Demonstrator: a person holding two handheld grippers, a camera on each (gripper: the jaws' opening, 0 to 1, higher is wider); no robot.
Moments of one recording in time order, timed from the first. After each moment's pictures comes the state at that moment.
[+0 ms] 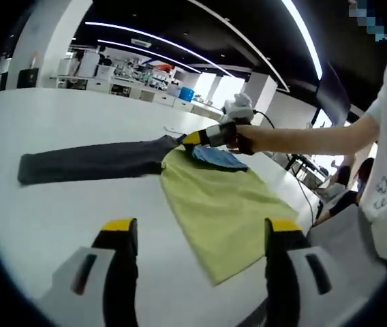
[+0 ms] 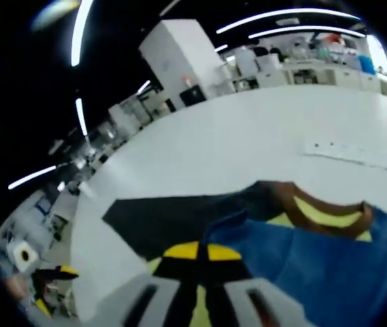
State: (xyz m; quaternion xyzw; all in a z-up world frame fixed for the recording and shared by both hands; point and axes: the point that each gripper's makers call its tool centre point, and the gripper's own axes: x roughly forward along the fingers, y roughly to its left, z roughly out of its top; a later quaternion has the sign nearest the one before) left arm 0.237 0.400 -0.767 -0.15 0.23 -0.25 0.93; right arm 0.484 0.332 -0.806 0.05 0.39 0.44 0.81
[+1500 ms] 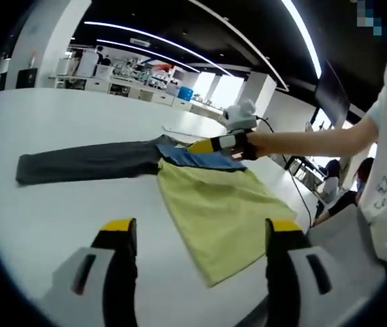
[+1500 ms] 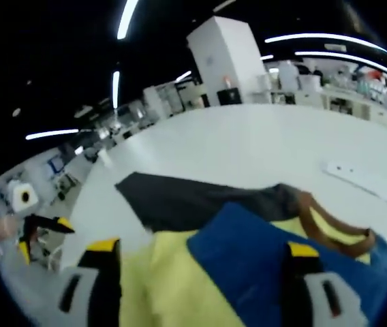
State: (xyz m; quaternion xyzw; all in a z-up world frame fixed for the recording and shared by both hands) left arm 0.239 0.400 -0.768 -0.15 0.23 -0.25 0.93; right arm 0.464 0.317 -0.806 -0.03 0.32 0.53 0.79
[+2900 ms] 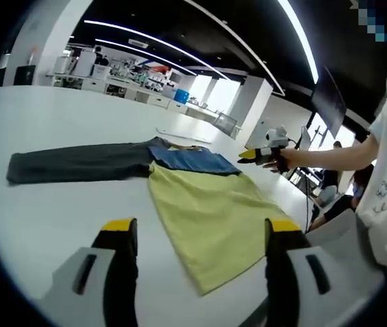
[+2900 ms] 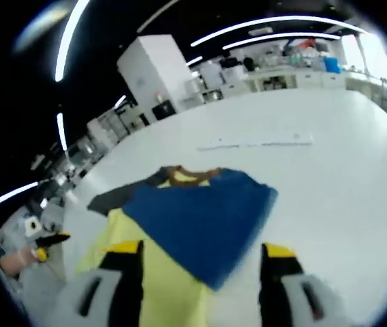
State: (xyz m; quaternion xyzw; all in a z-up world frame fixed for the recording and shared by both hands) left arm 0.246 0.394 -0.772 -0.16 0.22 -0.26 0.93; right arm 0.475 0.084 -0.803 0.09 0.37 0.36 0.85
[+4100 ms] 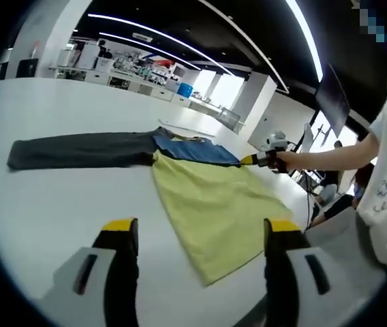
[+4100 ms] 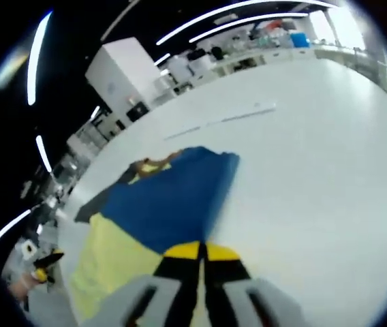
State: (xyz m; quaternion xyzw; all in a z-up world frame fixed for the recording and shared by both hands) left arm 0.238 0.383 -0.782 -0.17 0.24 -0.26 0.92; right arm 0.478 0.058 -0.833 0.13 0.42 0.29 0.85
